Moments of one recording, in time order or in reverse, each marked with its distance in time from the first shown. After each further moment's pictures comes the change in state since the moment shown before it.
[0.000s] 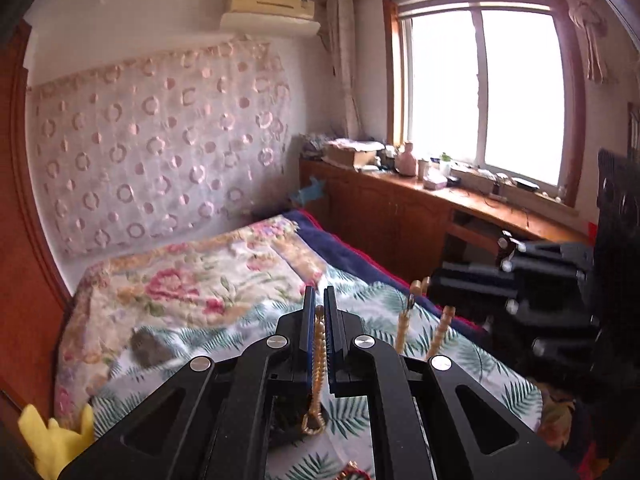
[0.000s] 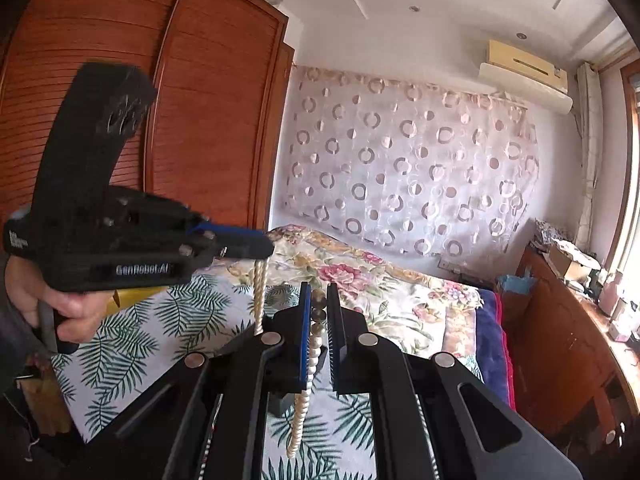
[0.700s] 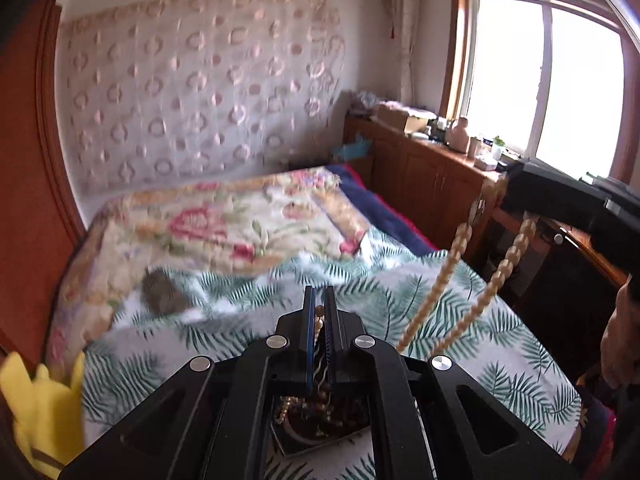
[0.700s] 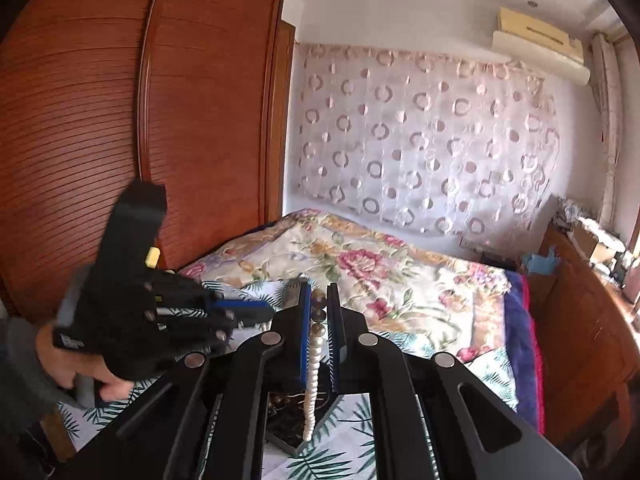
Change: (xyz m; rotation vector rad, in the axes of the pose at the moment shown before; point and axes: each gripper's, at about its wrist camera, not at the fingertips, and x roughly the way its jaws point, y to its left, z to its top) left arm 0.083 0.090 -0.056 -0.170 0.174 0.077; right arm 0.096 0.002 0.025 0.069 0.093 0.073
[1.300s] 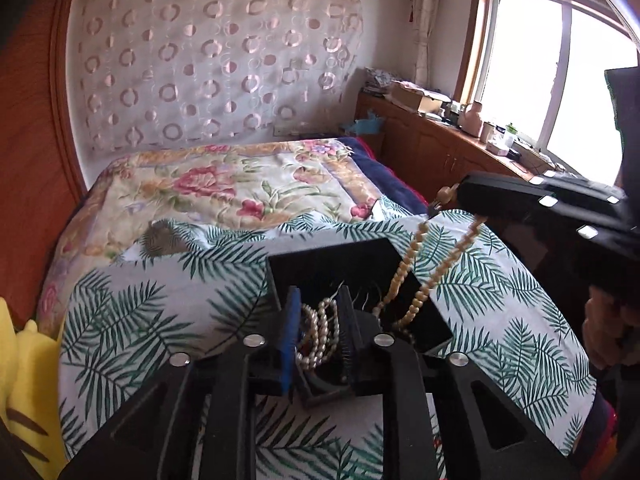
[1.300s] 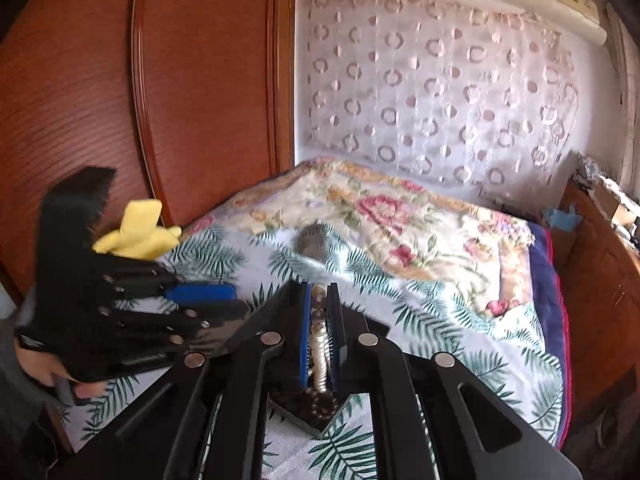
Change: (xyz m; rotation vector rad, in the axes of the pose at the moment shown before) left arm 0.013 0.029 -0.070 -0.058 0.066 0.014; right arm 0.079 0.014 -0.054 0.033 0.185 0.050
